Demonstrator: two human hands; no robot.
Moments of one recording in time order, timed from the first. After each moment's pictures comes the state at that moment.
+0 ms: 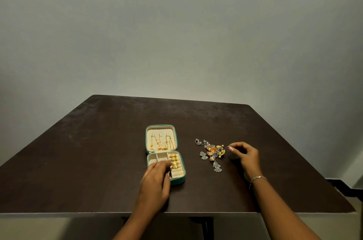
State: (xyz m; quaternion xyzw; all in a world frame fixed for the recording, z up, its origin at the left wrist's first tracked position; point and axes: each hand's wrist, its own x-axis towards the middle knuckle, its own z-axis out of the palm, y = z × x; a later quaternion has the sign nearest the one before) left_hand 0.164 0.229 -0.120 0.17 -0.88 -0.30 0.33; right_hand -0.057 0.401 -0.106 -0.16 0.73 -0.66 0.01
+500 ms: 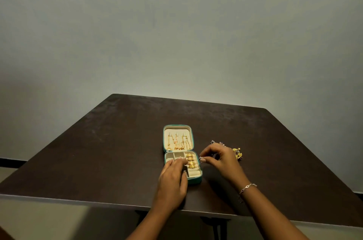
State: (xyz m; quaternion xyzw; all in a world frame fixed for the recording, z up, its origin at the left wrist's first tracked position) left_hand 0.163 0.228 -0.125 0.17 -0.87 -0.31 0.34; right_hand 0.025 0.334 -0.074 -0.47 0.77 -0.42 0.01
